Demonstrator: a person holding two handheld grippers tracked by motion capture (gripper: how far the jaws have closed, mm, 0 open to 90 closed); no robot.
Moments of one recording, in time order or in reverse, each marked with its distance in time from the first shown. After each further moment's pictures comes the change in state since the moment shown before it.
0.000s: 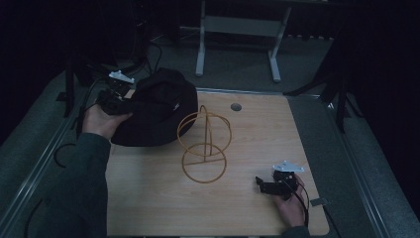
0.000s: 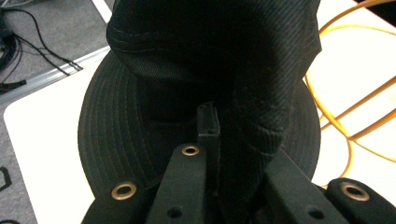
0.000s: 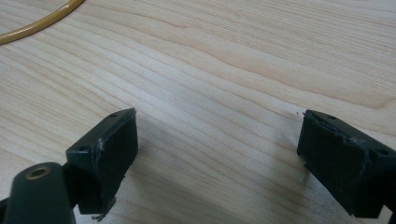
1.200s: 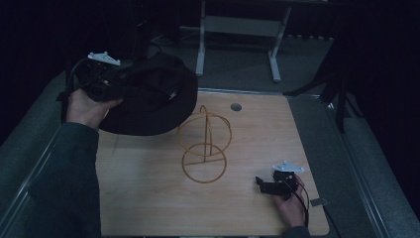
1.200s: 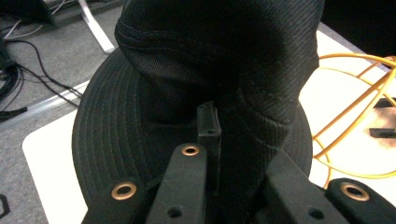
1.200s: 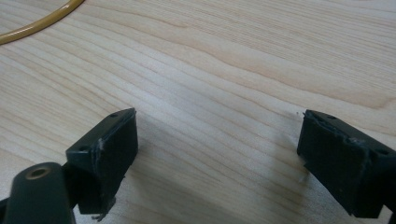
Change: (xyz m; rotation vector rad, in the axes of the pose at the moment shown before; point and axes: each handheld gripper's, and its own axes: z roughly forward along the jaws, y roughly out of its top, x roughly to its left) left arm 0.008 0.023 -0.042 -0.089 -0.039 0.026; right arm 0.000 0.000 0.000 0.002 0.000 -0.001
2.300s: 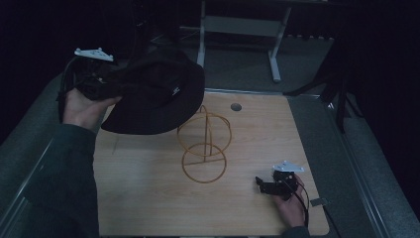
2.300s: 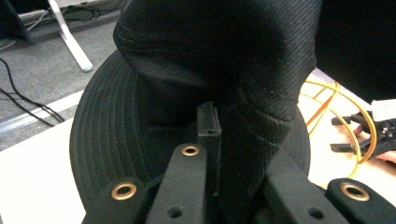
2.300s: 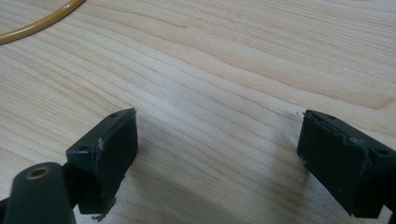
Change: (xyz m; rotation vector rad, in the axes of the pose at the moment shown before) left arm -0.003 0.001 -0.017 -0.090 -0.086 -0.029; right arm 0.000 0.000 0.000 0.001 0.002 0.000
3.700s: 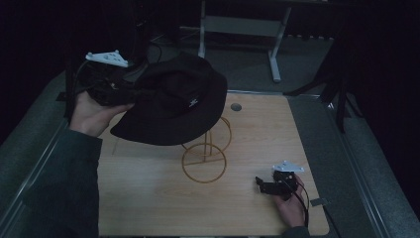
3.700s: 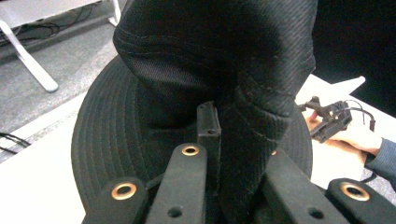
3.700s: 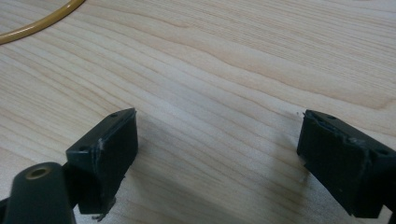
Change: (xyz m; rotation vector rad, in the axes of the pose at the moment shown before) left arm -0.048 0.012 -0.001 0.000 -0.125 0.119; right arm 0.000 0.000 0.000 0.001 0.000 -0.002
